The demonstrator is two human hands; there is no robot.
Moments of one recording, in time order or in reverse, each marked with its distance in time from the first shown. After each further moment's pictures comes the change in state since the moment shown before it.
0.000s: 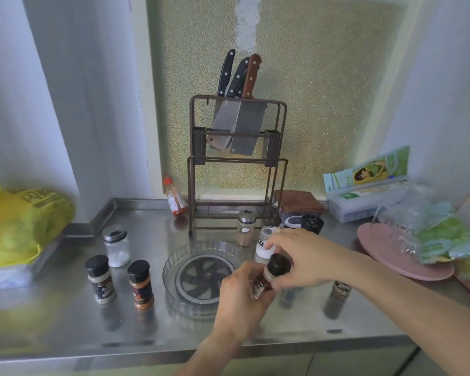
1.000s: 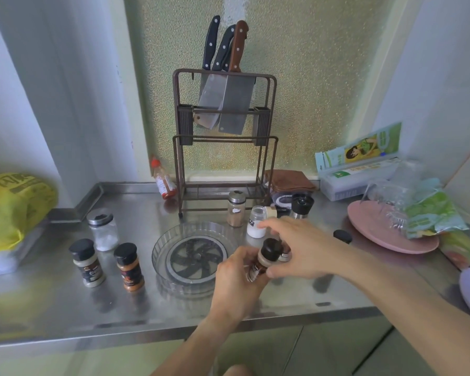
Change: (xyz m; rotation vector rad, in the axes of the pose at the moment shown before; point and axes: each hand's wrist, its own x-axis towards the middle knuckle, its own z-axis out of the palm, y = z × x) left_hand -0.005 -0.007 0.018 -0.026 0.011 0.010; right_hand -0.018 0.011 0.028 0.140 0.040 0.084
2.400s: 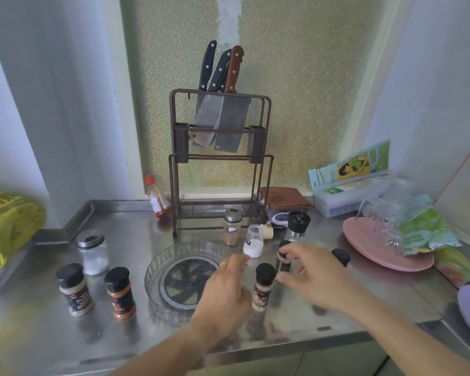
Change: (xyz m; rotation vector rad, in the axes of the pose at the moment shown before) left_hand 0.023 -0.001 -0.027 0.284 -0.186 0.132; right_hand -0.018 0.013 0.015 0.119 0.178 0.214
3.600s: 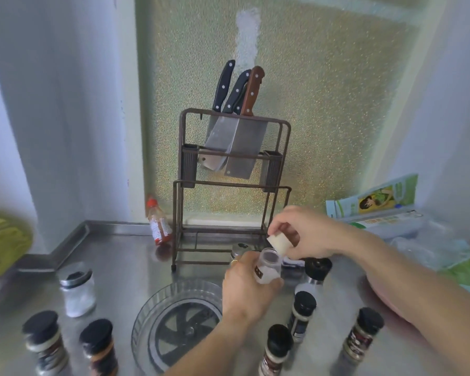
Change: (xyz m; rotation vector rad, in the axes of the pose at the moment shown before) left_hand 0.119 0.003 0.012 -0.210 0.190 -0.266; right_hand 0.171 -0.013 -0.075 -0.207 -0.181 -0.225
